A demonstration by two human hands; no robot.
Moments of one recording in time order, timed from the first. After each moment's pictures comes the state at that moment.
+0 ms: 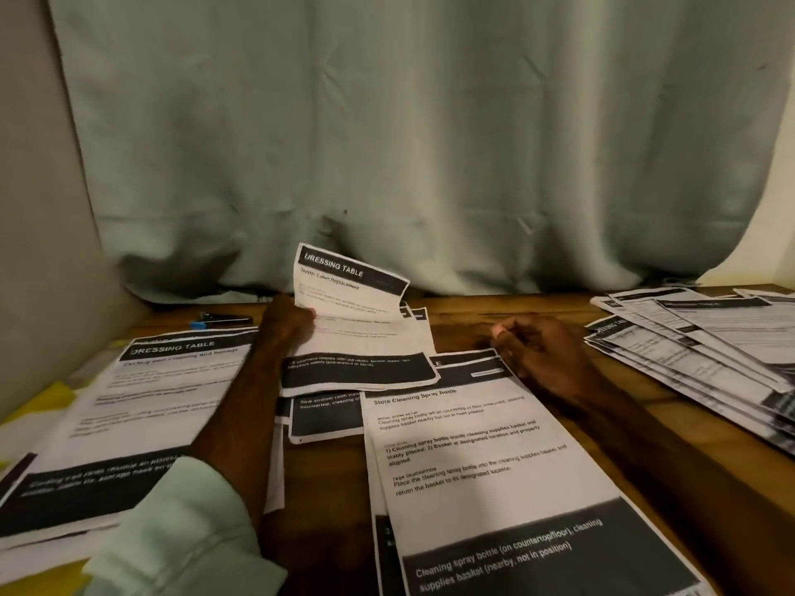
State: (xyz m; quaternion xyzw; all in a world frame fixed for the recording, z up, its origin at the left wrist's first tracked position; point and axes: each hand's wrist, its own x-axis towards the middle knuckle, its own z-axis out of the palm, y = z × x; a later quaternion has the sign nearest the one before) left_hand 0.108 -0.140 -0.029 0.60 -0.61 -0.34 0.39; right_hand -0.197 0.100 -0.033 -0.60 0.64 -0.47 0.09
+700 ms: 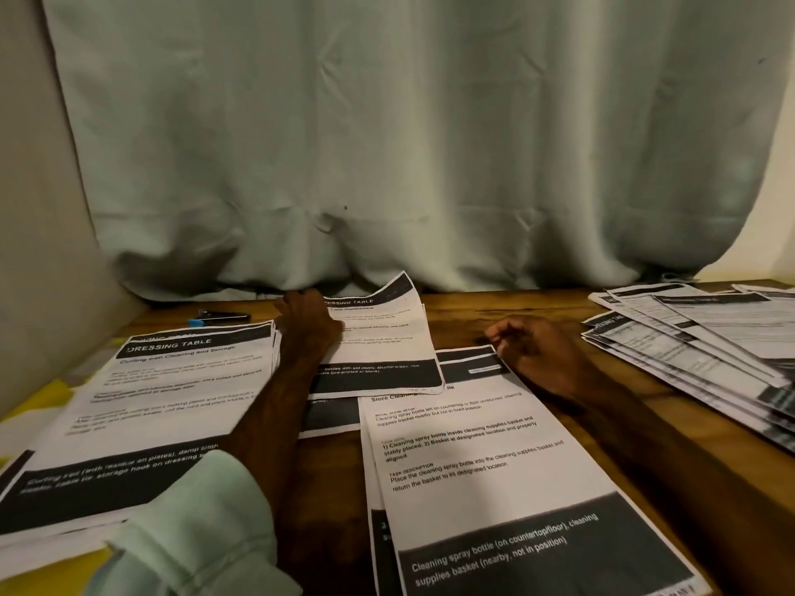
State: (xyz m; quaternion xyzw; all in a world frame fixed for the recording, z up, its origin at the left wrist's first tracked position) left_hand 0.069 -0.111 -0.035 0.63 -0.71 -0.07 0.31; right_hand -0.213 0.087 -0.042 -0.62 0.68 -0.39 0.08
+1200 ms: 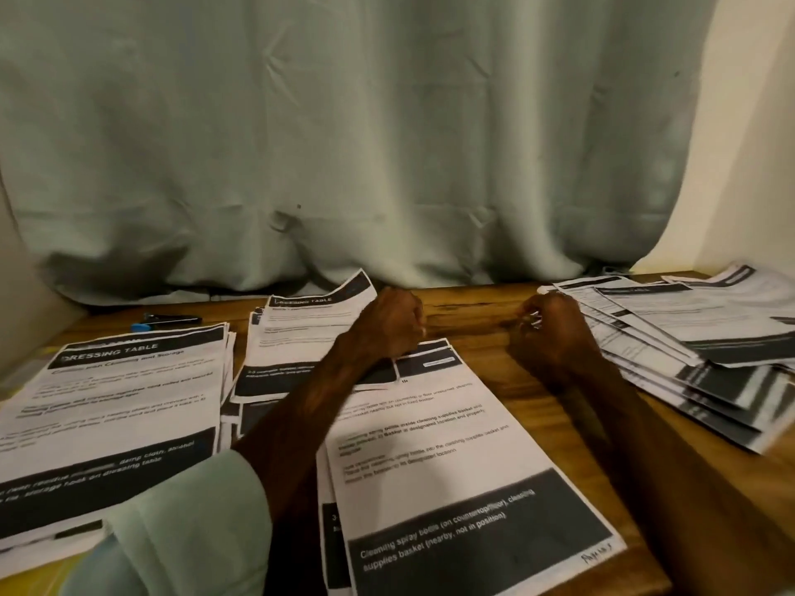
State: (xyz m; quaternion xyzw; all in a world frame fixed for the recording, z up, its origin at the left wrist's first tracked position) left_hand -0.042 -0.024 -0.013 0.29 -0.92 -0.09 0.24; right_hand -0.271 0.125 -0.027 -0.46 0.81 -0.35 -0.09
